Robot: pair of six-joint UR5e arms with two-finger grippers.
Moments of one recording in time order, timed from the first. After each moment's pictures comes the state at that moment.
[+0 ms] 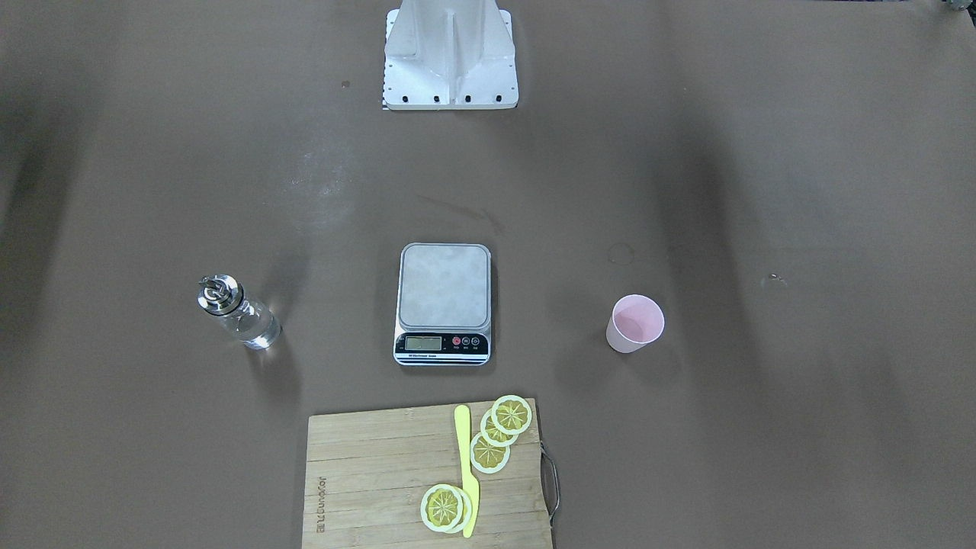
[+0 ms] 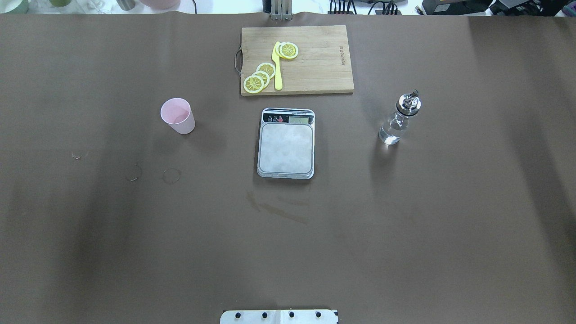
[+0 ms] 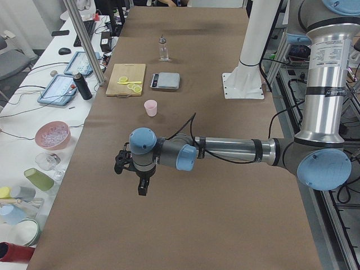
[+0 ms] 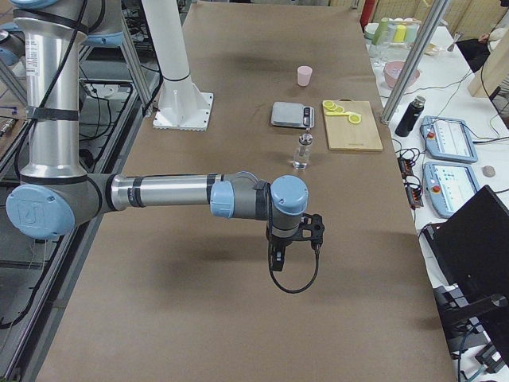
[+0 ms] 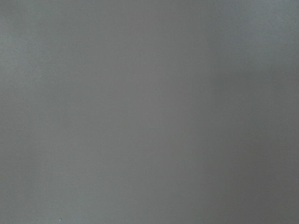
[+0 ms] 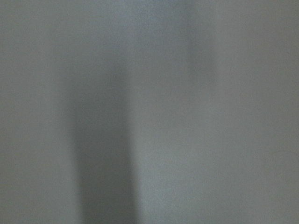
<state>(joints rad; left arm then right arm) -1.54 -1.58 -1.58 -1.75 -2.36 -0.10 1.57 -1.64 1.72 -1.67 2.37 0.03</state>
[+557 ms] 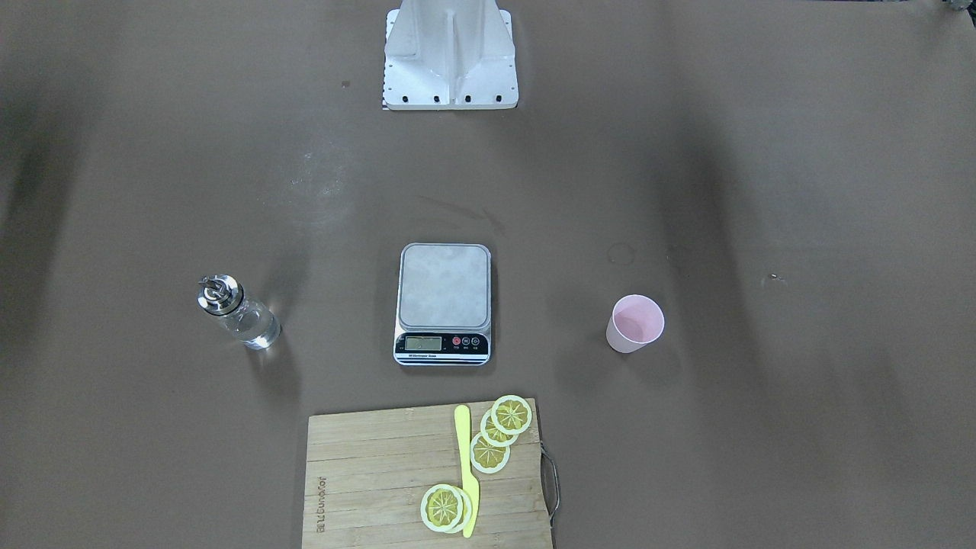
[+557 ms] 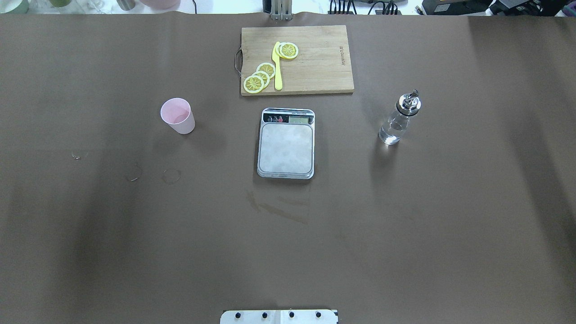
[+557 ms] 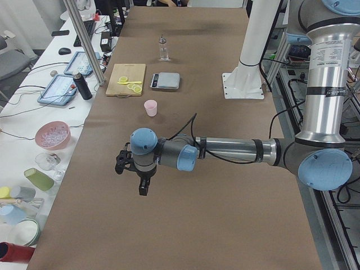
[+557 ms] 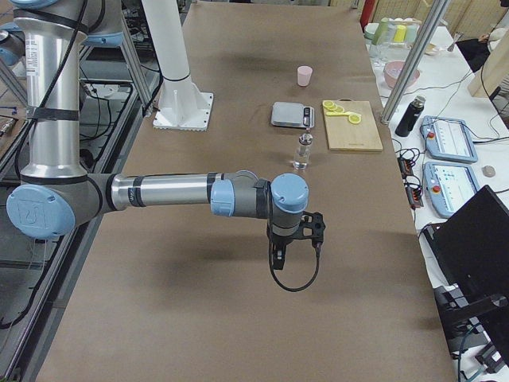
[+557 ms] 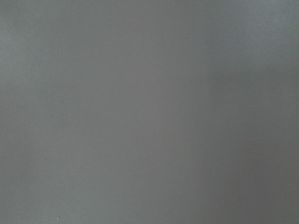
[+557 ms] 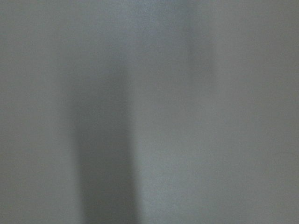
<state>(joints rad) -1.53 -1.58 -1.59 -1.75 -2.37 -0.10 1.57 -1.63 1.73 -1.67 2.37 0.03</state>
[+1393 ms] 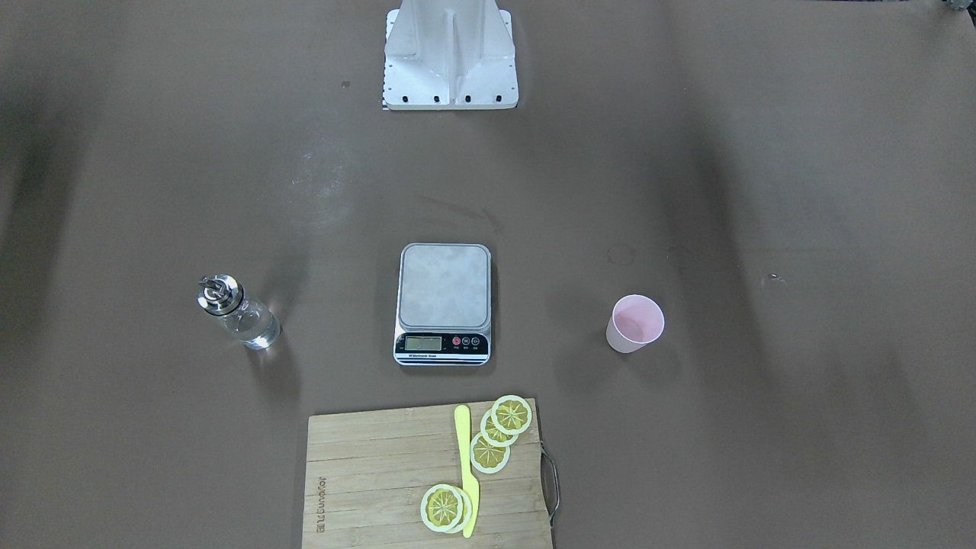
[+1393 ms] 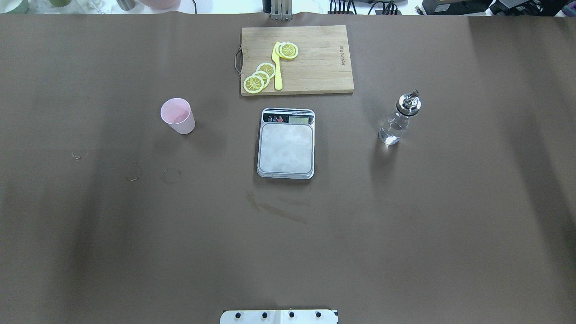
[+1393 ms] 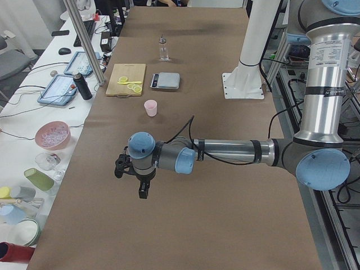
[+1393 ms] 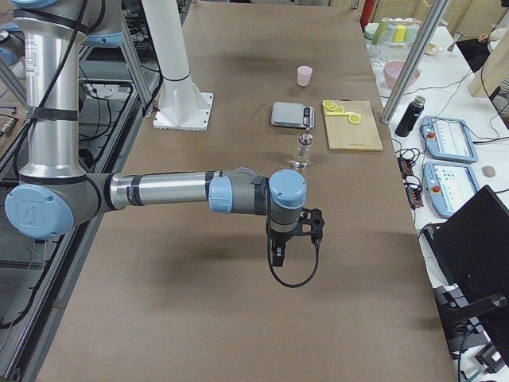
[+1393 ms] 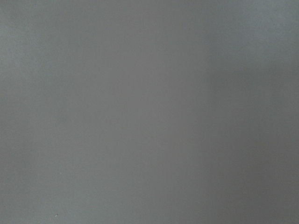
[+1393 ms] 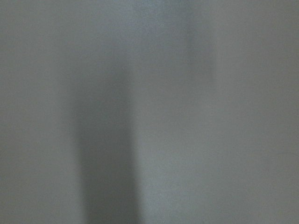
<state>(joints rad) -1.53 -1.59 -1.54 -1.75 -2.35 -0.10 1.57 -1.64 1.75 -1.67 2.37 0.03</state>
